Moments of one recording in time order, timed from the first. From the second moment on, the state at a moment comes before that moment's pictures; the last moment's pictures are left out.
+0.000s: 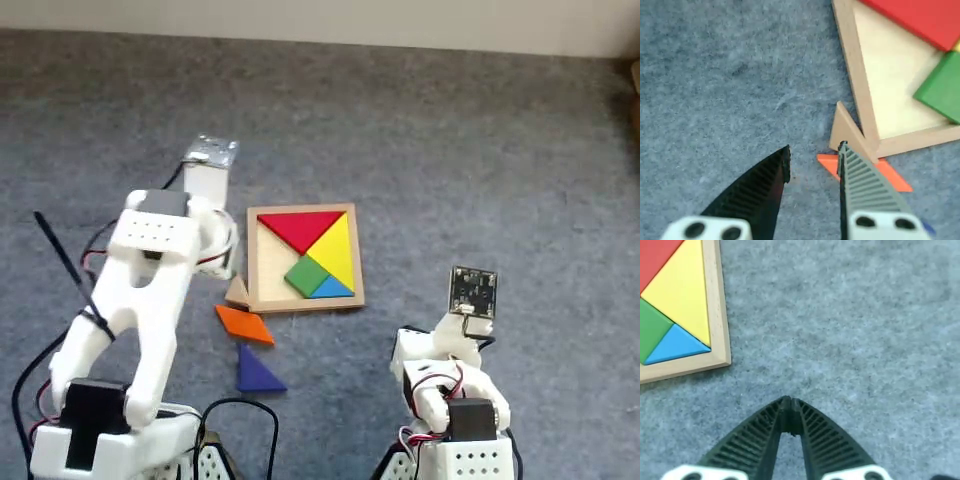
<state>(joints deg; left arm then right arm) -1.0 -10.6 31.0 70.5 0.3 -9.1 -103.9 95.7 67.7 -8.8</state>
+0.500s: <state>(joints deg) -0.4 -10.4 35.1 69.3 2.1 -9.1 -103.9 95.7 67.7 -8.8</state>
